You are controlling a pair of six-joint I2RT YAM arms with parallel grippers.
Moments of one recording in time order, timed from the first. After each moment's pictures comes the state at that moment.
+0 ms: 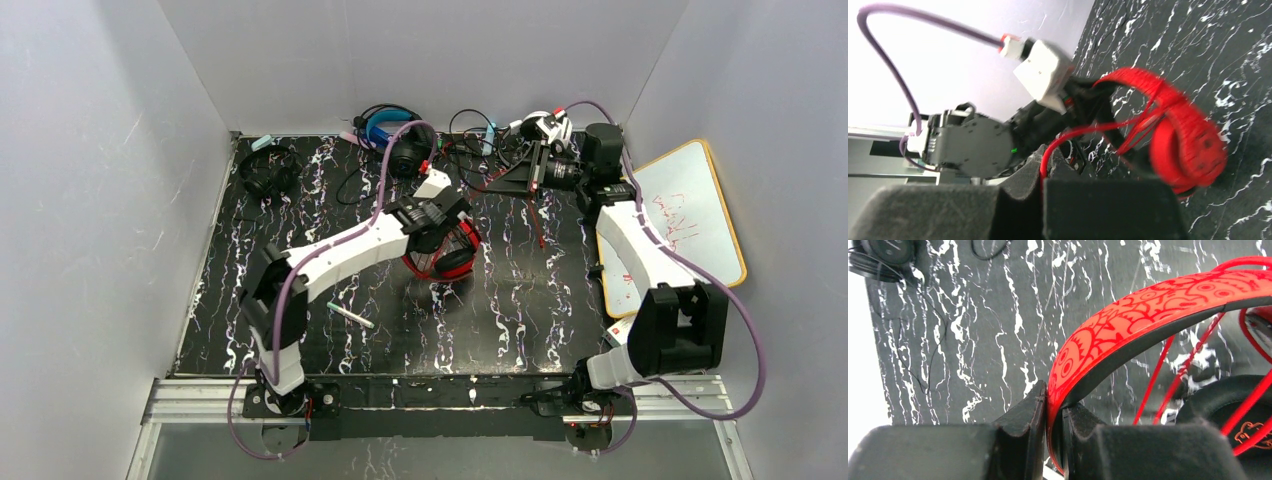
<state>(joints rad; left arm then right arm) -0.90 1.73 1.45 -0.83 -0.76 -0.37 0.13 1.48 1.19 -0.03 -1.14 0.85</state>
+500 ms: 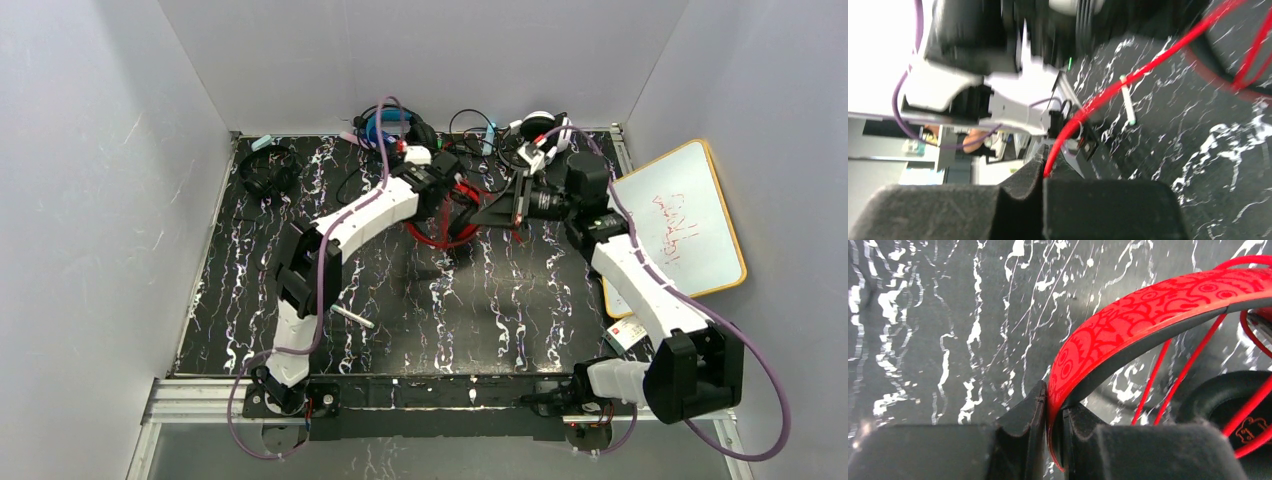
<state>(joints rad) -0.76 2.07 1.84 -1.02 -0.70 -0.72 0.26 1.26 1.00 -0.02 -1.04 0.90</state>
